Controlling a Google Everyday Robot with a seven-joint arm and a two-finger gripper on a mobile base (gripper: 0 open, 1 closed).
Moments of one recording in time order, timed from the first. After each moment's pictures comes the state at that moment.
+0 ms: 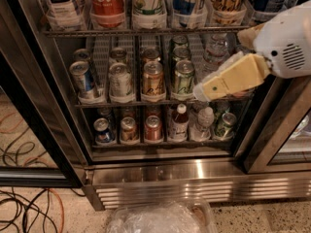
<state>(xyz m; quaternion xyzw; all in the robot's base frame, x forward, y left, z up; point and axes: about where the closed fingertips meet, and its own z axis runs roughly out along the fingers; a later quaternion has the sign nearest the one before) 0.460 -0.121 1.013 -0.43 0.79 0.14 0.42</state>
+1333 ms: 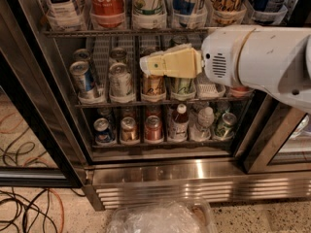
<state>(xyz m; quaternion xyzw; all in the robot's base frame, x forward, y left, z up) 0.507 -0.053 1.020 -0.27 0.76 0.19 0.56</state>
